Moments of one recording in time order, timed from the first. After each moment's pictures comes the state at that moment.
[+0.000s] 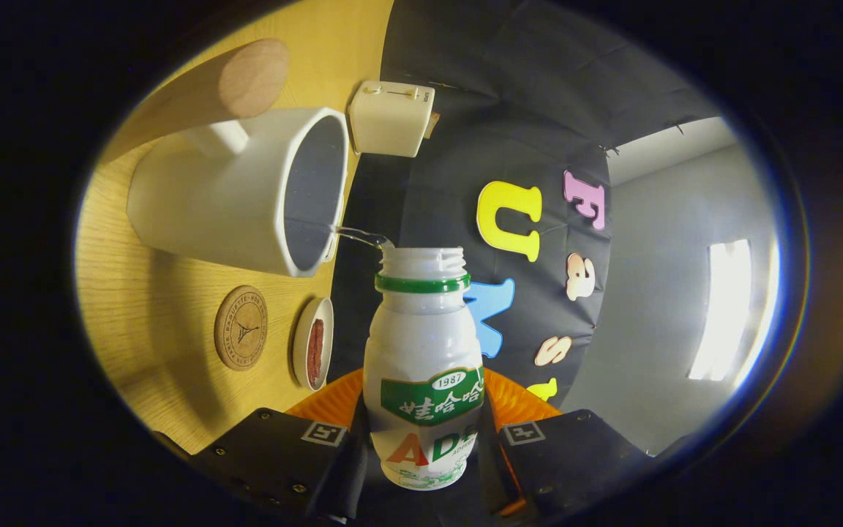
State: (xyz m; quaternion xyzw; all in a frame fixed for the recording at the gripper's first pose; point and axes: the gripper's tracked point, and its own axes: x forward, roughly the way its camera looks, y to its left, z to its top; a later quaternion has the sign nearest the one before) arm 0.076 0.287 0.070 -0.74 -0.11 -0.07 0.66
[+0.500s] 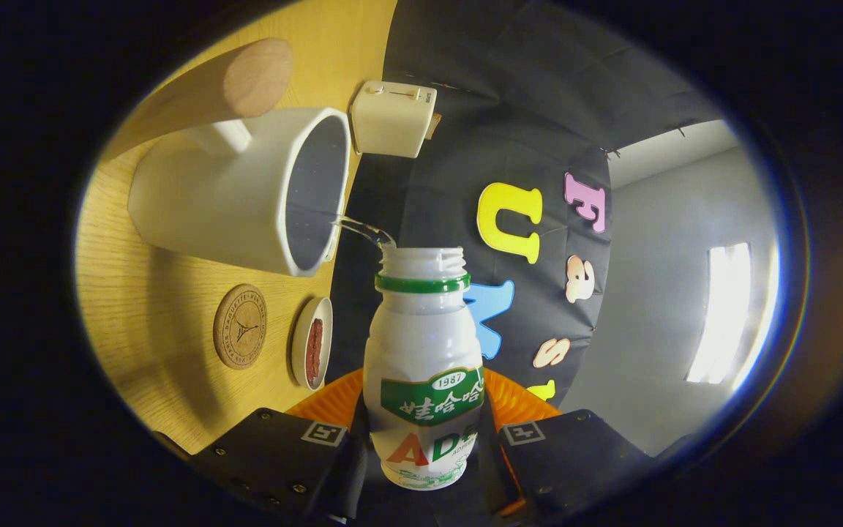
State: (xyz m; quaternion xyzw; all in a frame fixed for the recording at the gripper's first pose) arm 0.075 0.286 0.070 -0.75 -0.11 -0.07 0.65
